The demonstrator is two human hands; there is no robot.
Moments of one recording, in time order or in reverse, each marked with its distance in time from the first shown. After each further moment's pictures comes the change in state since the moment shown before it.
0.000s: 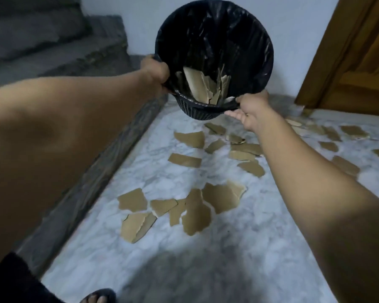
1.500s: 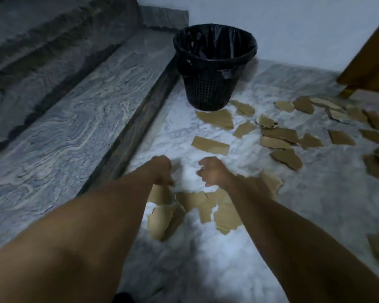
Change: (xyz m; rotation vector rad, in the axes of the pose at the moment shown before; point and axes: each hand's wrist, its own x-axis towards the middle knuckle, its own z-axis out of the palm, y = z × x) left_hand -0.021 -0.242 -0.140 1.384 -0.717 -0.266; right_hand -0.016 0.249 0.095 -0.870 -0.562 0.486
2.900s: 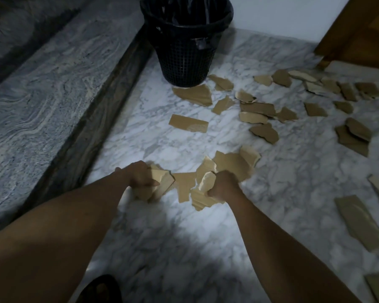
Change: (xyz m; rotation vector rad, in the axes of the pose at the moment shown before) left_hand 0.016 -0.013 0.068 -0.025 -0.165 -0.013; right_hand -0.043 0.118 0.000 -0.596 0.331 0.238
